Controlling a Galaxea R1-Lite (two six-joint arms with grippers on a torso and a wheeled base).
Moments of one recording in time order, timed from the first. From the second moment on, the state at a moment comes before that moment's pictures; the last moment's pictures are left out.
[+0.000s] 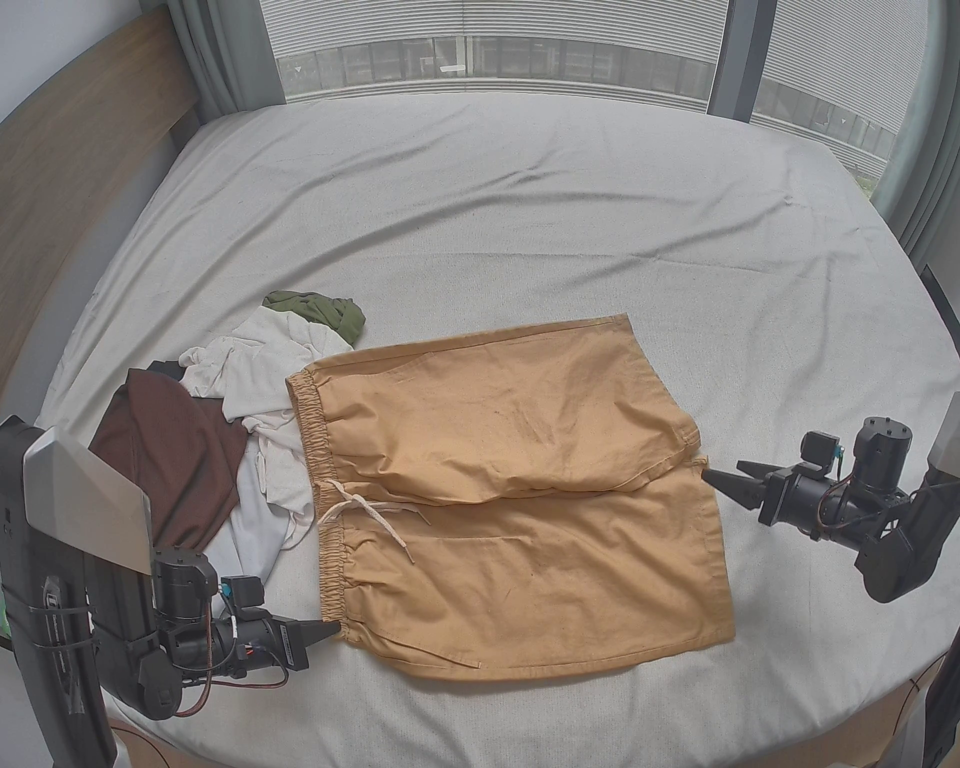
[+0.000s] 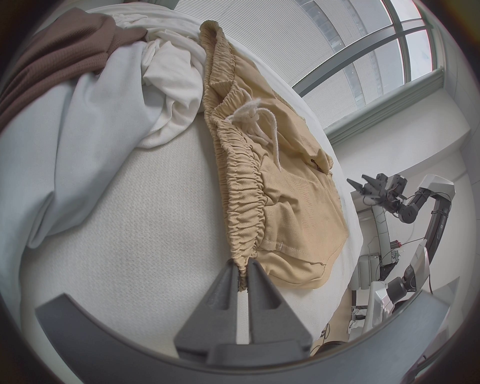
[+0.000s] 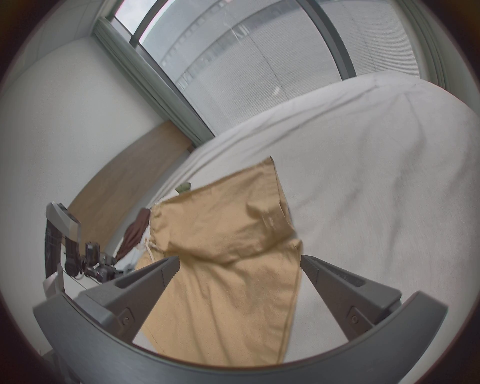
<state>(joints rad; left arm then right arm) -0.15 2.30 -0.11 -1.55 -0.53 -0.27 0.01 2.03 -0.43 -1.31 0.61 0.20</state>
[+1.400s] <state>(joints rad) -0.16 2.28 -0.11 -1.55 -0.50 -0.26 0.01 2.02 -0.32 -0.70 0.61 0.02</state>
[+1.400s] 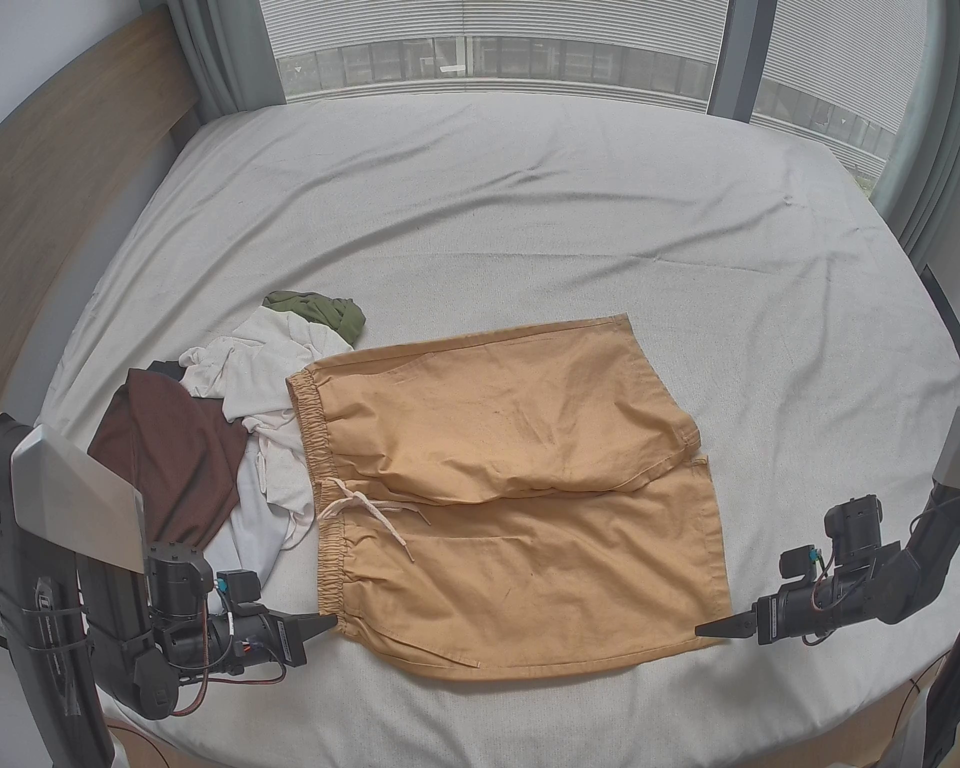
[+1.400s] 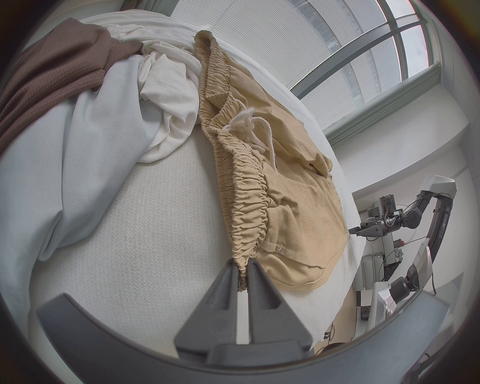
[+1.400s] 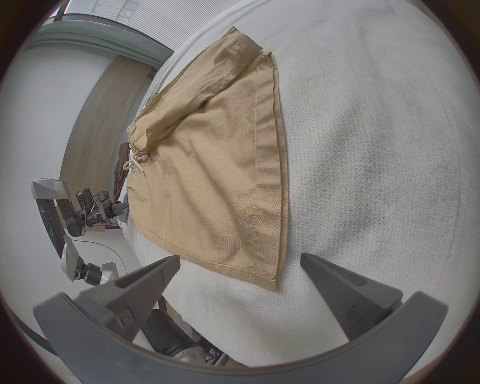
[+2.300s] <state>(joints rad) -0.15 2.28 -0.08 -1.55 -0.51 -0.26 0.01 2.08 -0.35 -0.70 0.62 0.03</state>
